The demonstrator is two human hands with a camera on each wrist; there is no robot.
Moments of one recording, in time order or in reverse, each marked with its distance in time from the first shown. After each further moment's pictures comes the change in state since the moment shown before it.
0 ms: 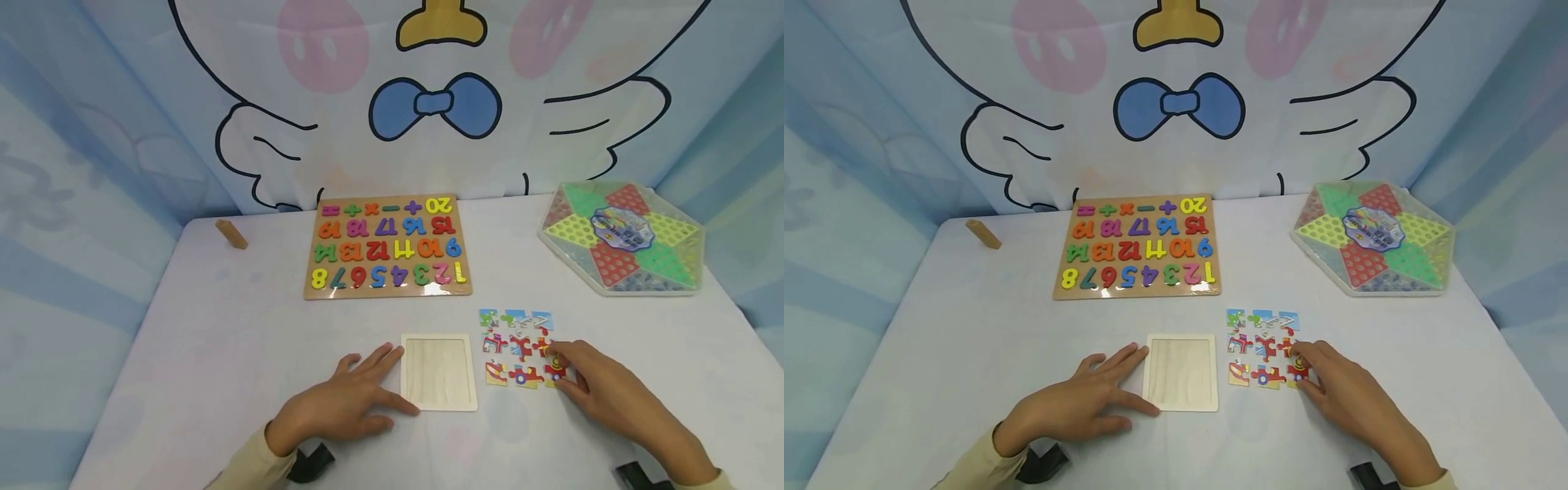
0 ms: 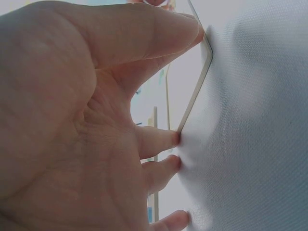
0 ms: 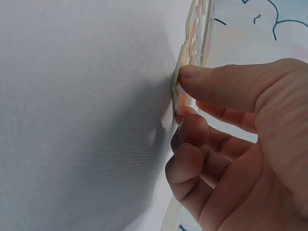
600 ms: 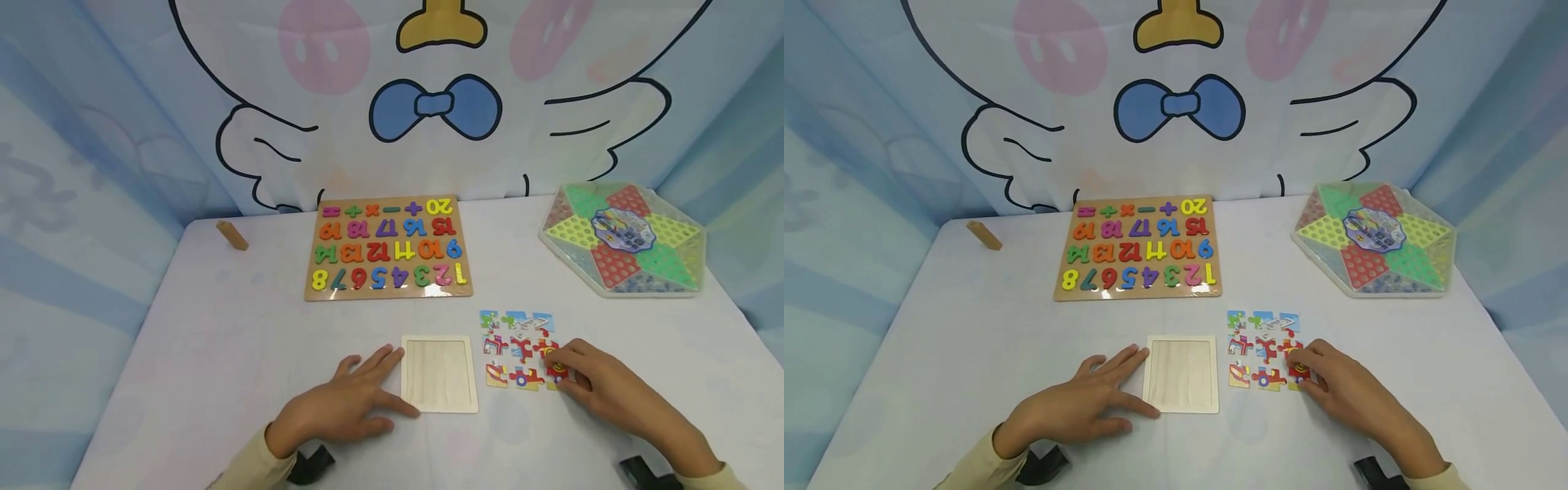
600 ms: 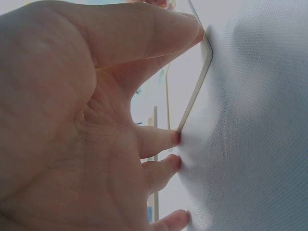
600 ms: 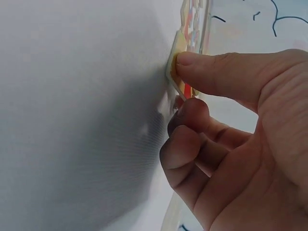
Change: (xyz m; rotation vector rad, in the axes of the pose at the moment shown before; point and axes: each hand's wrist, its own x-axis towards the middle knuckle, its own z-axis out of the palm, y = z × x) left_hand 0.000 0.000 0.000 0.005 -0.005 0.003; right_hand 0.005 0.009 -0.006 0.100 -0.013 -0.123
